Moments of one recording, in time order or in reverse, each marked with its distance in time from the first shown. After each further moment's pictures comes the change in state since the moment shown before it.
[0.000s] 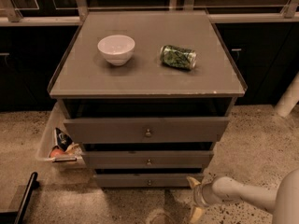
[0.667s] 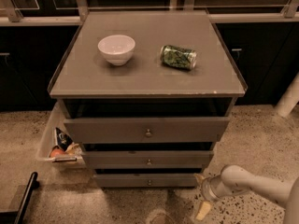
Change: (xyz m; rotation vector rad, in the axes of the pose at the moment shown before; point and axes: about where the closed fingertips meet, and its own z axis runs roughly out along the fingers) arm -0.005 -0.004 -0.059 -0.080 -0.006 0.126
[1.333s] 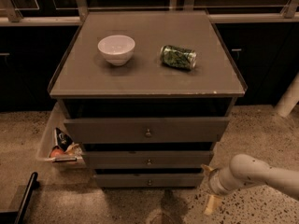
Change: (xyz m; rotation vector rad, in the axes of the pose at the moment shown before) arm -0.034 0.006 -0.092 0.039 0.072 -0.022
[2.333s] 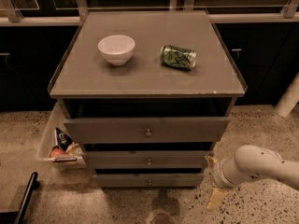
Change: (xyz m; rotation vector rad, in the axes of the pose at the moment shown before) arm -0.042 0.001 -0.075 0.056 0.043 0.004
